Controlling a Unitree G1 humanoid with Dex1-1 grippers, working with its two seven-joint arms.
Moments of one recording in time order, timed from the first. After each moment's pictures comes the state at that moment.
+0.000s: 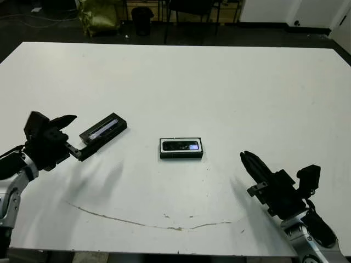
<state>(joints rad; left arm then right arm) -0.16 0.64 0.19 0.13 -0.39 0.31 -0.79 0.28 -0.28 -0.06 -0.37 0.44 0.18 0.42</state>
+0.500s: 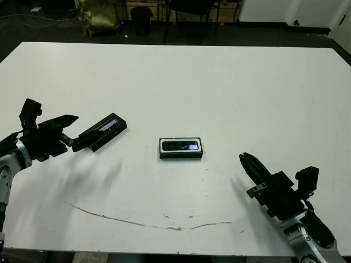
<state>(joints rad) -0.31 0.70 0.17 0.30 -0.40 0.44 -0.91 0.28 -0.27 -0.06 -0.34 0.44 0.15 0.44</state>
